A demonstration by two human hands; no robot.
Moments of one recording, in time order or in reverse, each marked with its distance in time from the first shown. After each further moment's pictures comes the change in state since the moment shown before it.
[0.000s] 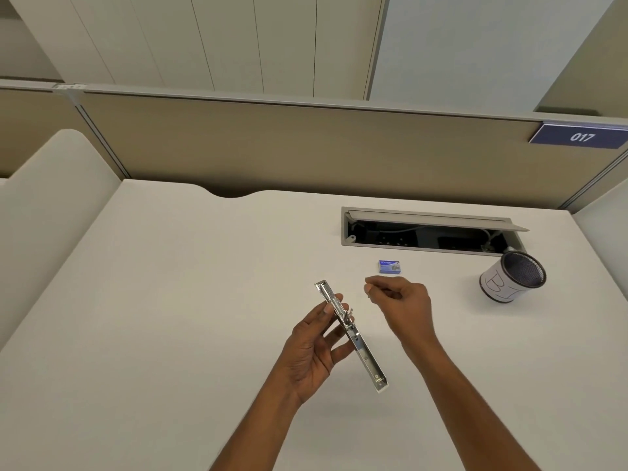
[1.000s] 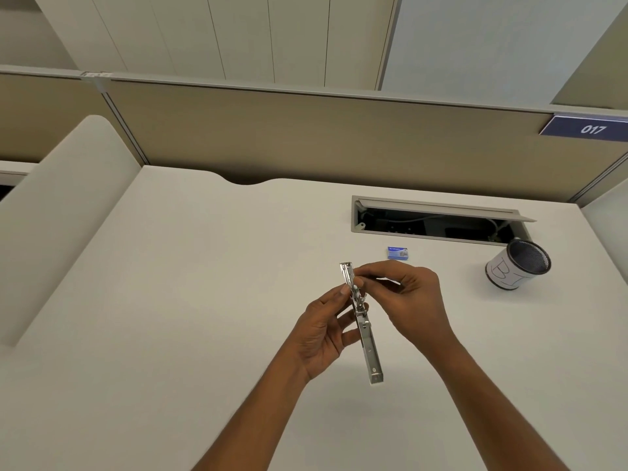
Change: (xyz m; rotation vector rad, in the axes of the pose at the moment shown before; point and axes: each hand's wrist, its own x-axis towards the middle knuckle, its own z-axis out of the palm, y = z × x) left_hand -0.028 0.007 0.015 0.141 -0.082 -0.004; right_hand -0.056 -0.055 -0.011 0.063 -0.232 -0.425
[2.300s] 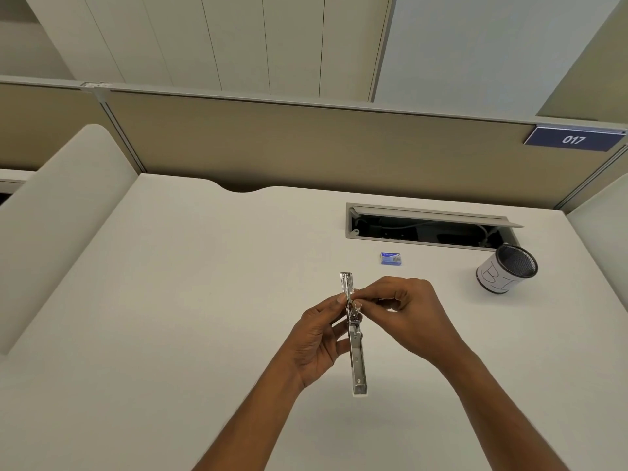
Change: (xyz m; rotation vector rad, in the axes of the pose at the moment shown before) left_hand -0.010 -0.002 0.002 0.036 -0.008 -0.019; right_hand -0.013 -0.015 -0.018 -0.203 -0.190 0.055
